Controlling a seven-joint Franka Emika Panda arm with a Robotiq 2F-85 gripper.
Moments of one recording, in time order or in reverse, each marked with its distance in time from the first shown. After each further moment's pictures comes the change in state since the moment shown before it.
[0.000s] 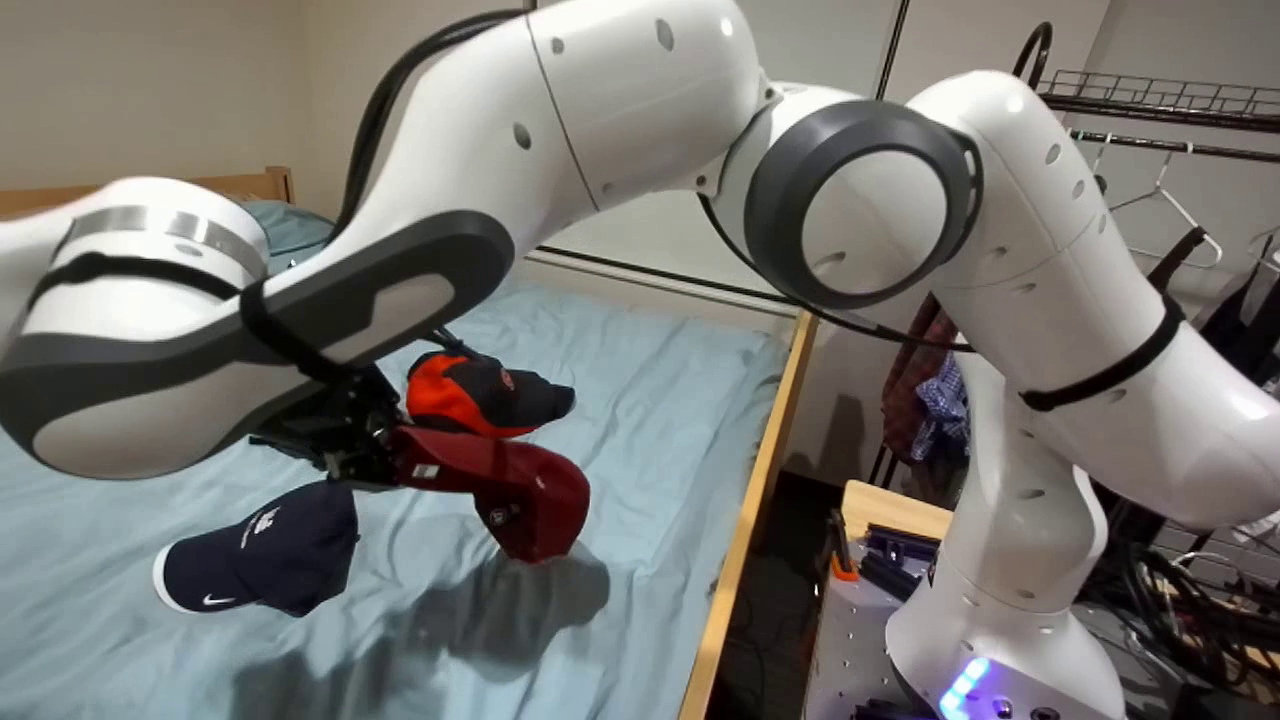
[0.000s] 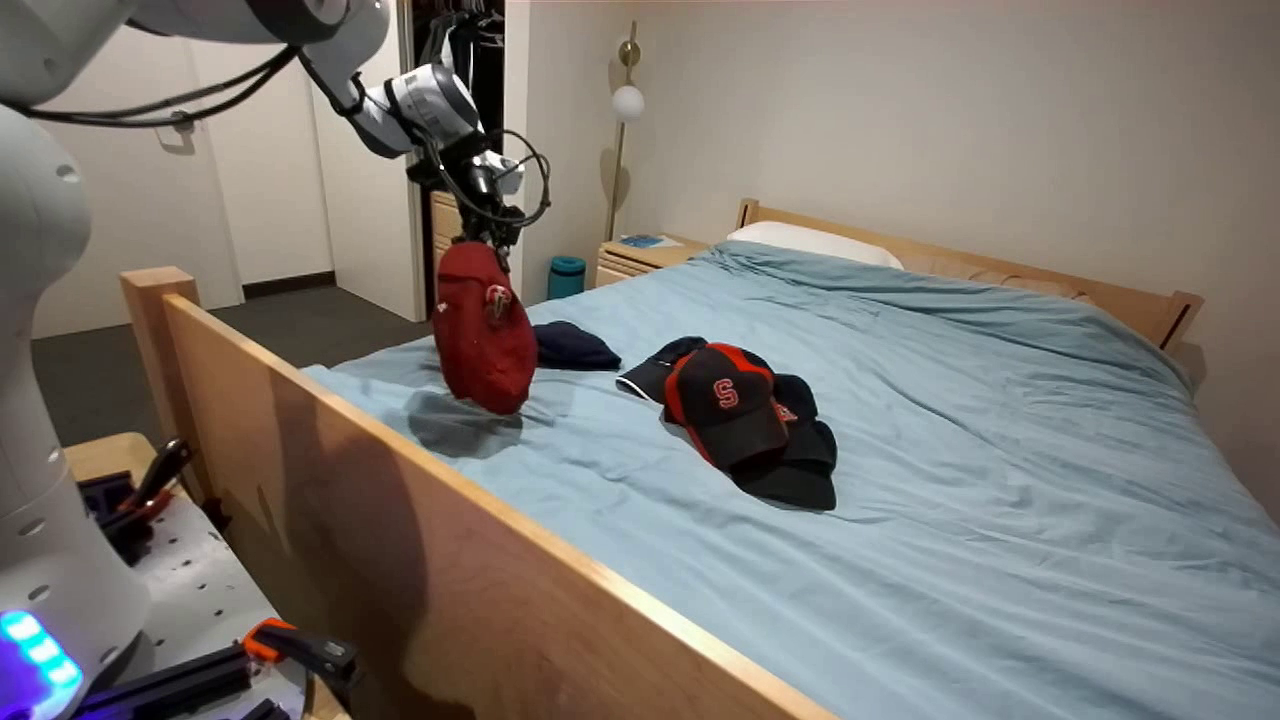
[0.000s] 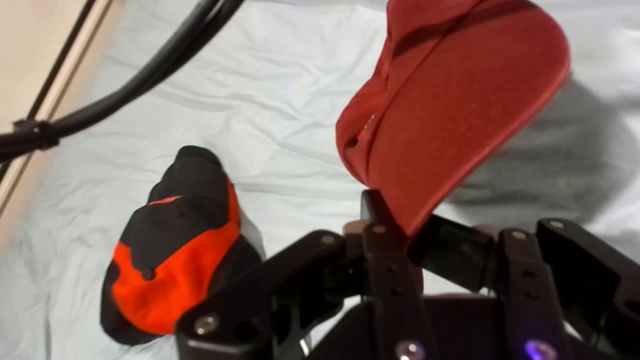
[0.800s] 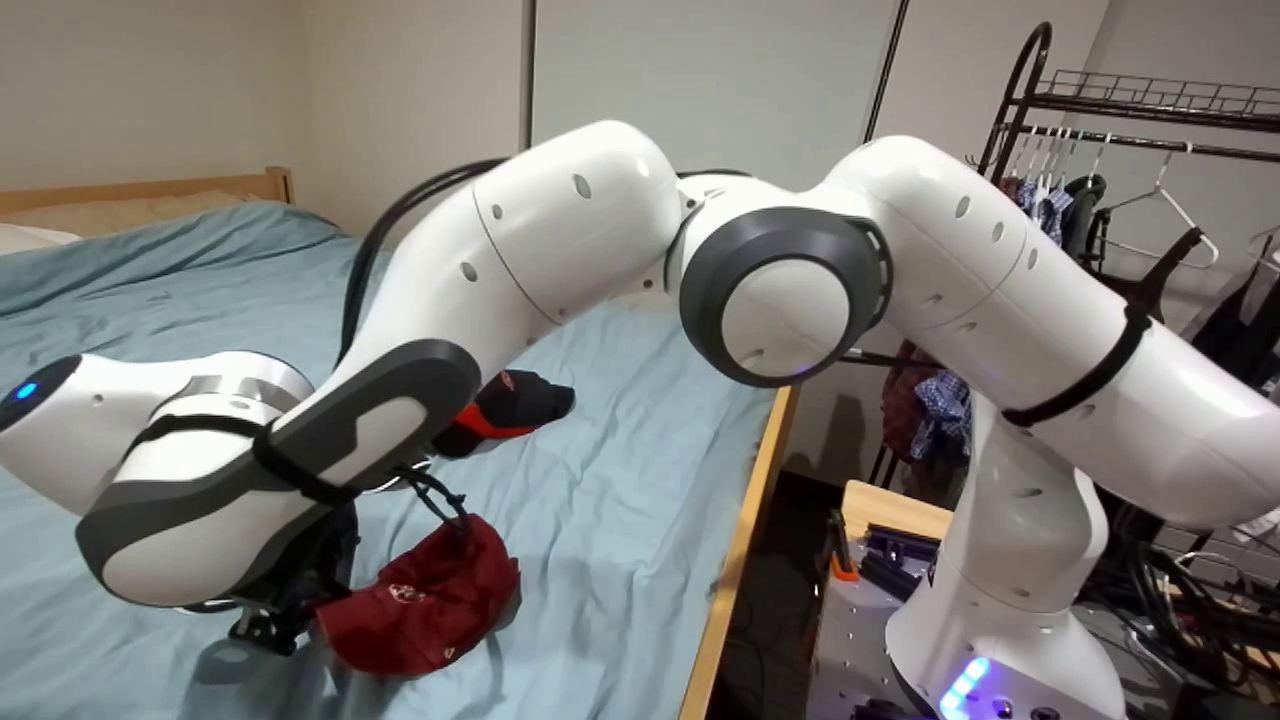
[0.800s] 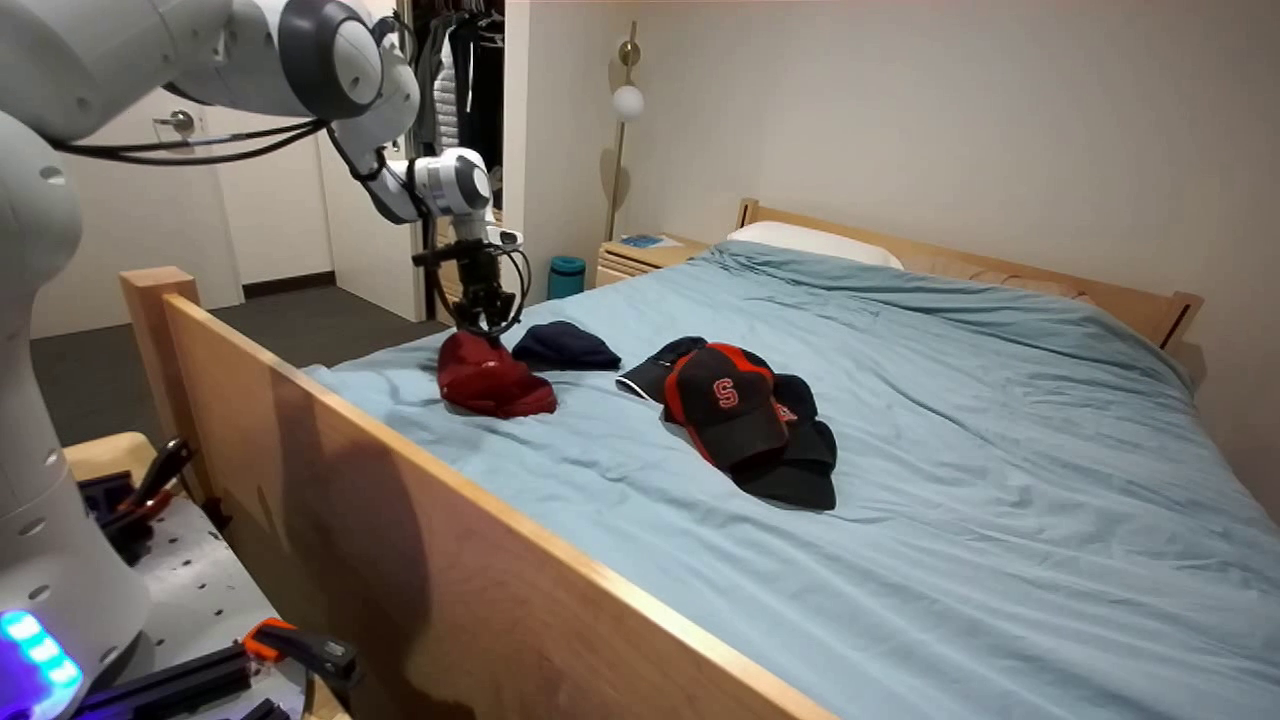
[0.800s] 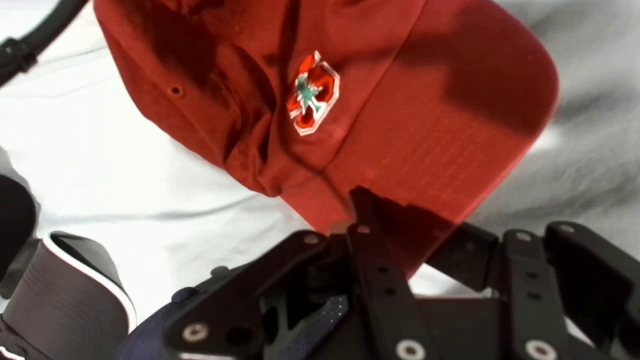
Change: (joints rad) arm -0.069 0.195 0.052 0.012 0.220 0.529 0.276
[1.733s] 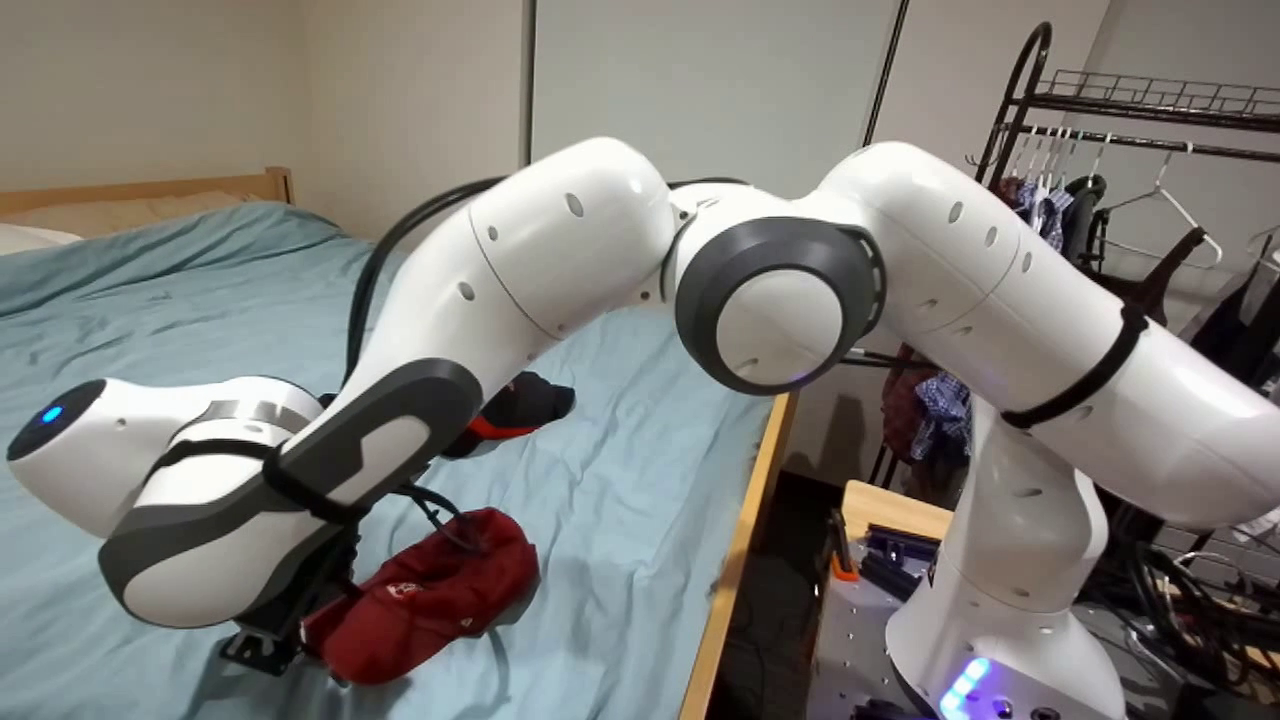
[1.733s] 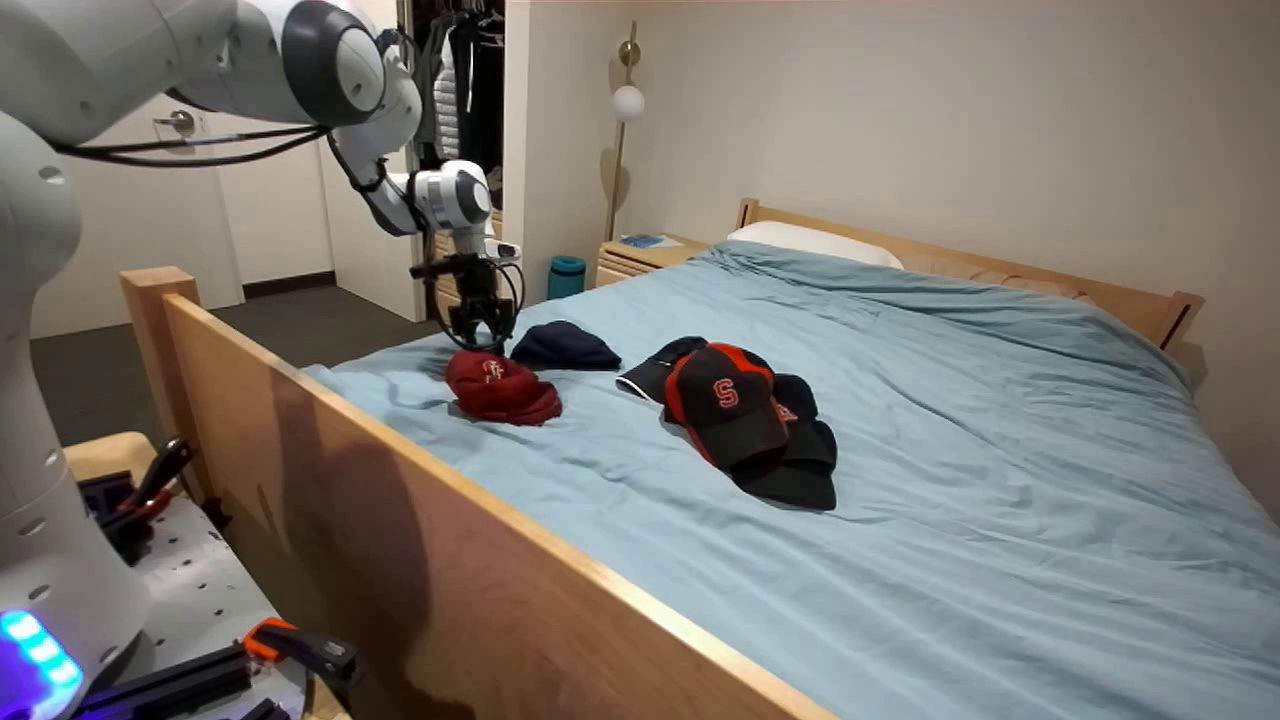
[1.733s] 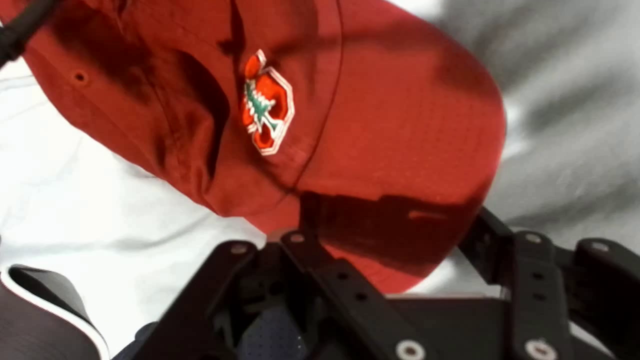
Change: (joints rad) arm -0.004 0.021 0.003 -0.025 0.025 0.060 0.058
